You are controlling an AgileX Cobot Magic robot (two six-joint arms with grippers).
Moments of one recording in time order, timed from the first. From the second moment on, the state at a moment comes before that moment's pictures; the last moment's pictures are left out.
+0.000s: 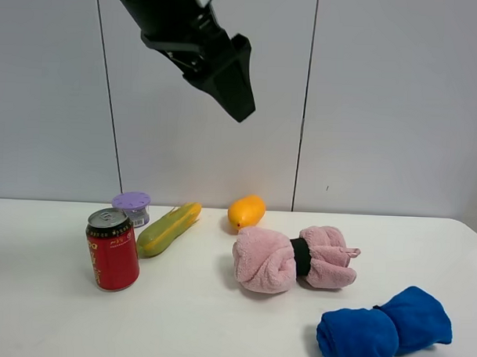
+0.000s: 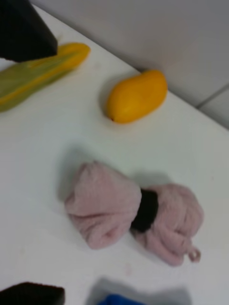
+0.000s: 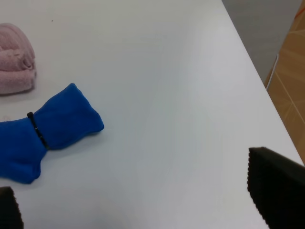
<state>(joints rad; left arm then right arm) -0.71 1.64 -1.54 -0.08 0.78 0.48 -0.01 0.05 -0.50 -0.02 1.07 0.02</state>
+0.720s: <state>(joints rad) -0.76 1.84 -1.54 -0.02 0.77 0.57 -0.01 0.05 -0.50 -0.02 1.07 0.02</state>
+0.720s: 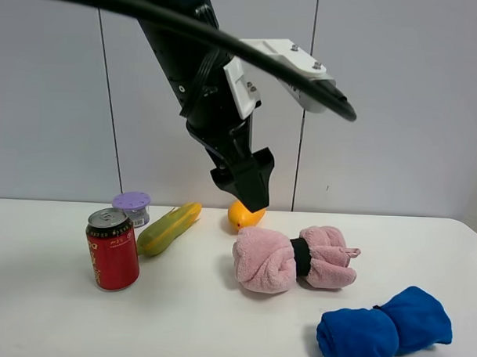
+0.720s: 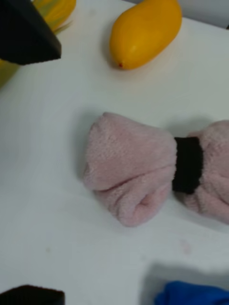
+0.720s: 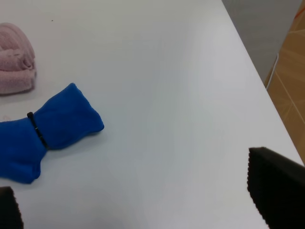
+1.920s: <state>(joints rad) -0.76 2.10 -1.54 -0.02 0.38 0.63 -0.01 0.05 -0.50 -0.02 1.07 0.02</state>
